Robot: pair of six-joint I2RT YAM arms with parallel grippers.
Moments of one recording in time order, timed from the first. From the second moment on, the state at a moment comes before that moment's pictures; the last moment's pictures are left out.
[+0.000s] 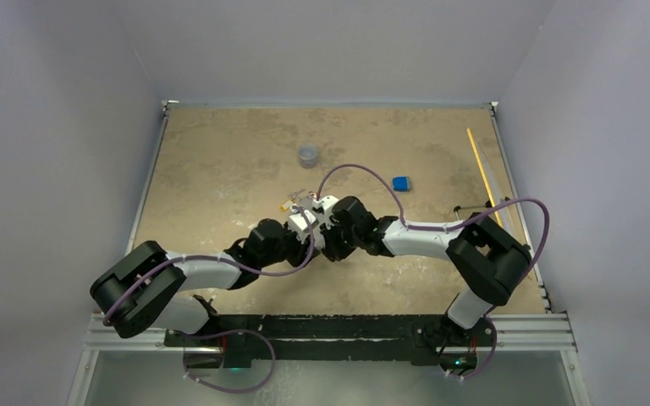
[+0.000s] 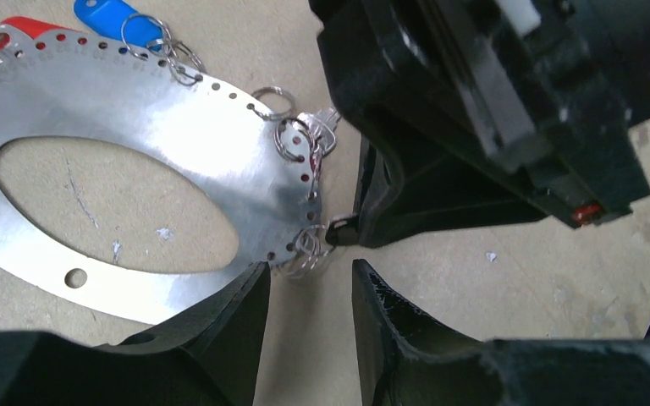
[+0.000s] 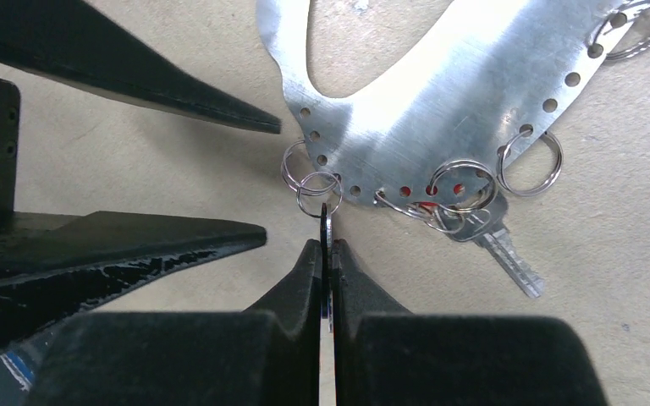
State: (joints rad) left arm -0.77 1.37 0.33 0.58 0.17 -0.10; right arm 0.87 1.64 0.81 -0.05 -0.18 0.23
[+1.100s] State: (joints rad) left arm -0.77 1.50 0.36 0.69 0.33 0.38; right arm 0.77 1.61 0.79 -0.04 -0.29 0.19
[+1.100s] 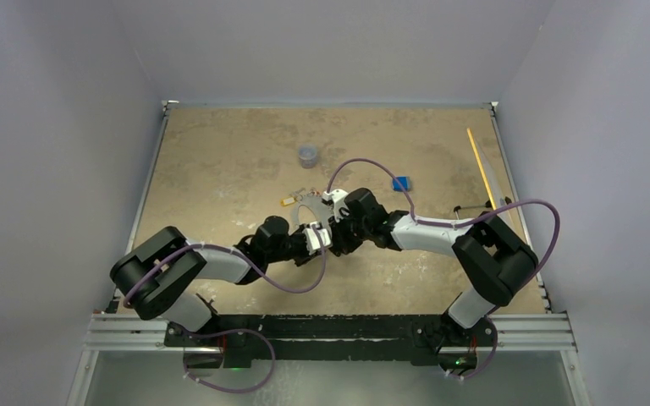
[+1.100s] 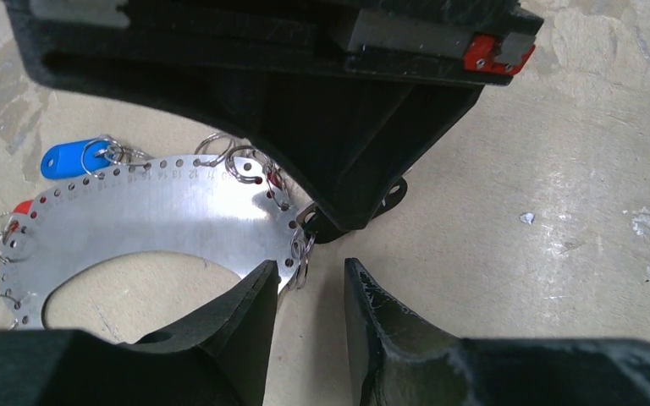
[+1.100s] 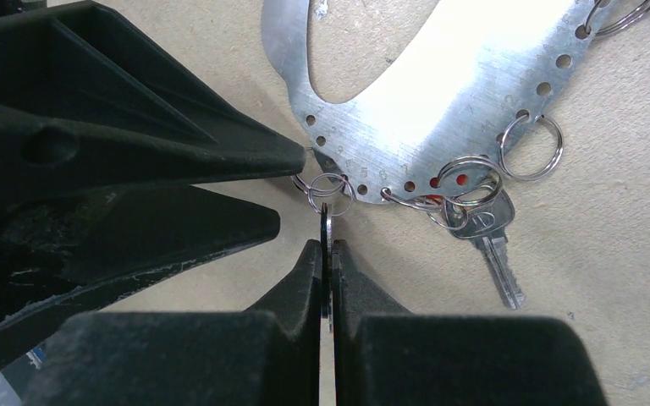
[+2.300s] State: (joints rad) left arm -0.77 1.59 0.41 0.67 0.35 0.43; right arm 0.77 1.58 0.78 -0.03 -0.31 0.19
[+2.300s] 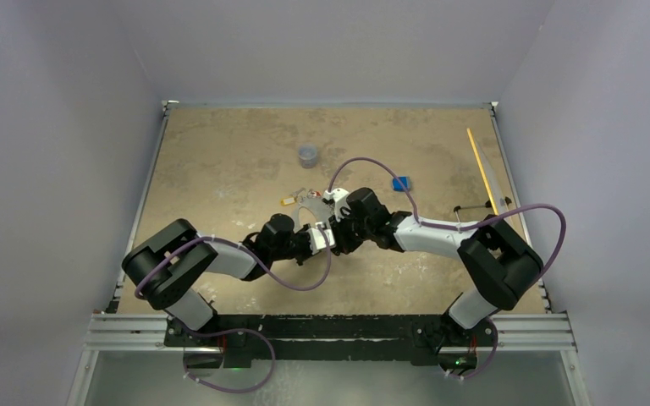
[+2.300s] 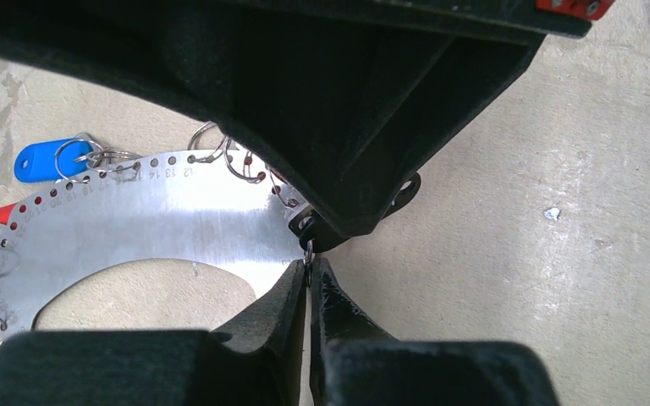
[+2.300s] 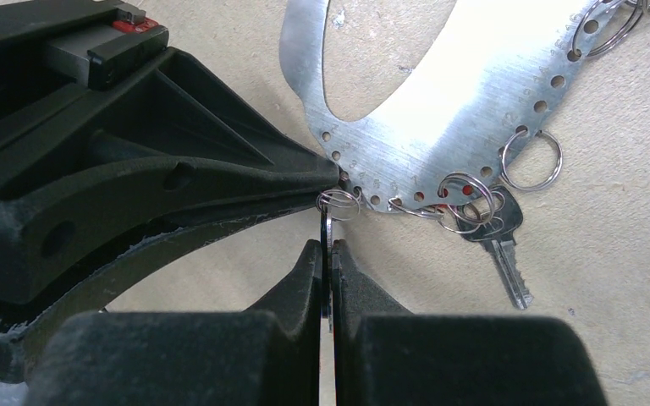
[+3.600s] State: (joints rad) left arm -0.79 1.56 0.19 1.24 0.16 0.07; right arm 0.73 1.54 0.74 0.07 -0.35 0.22
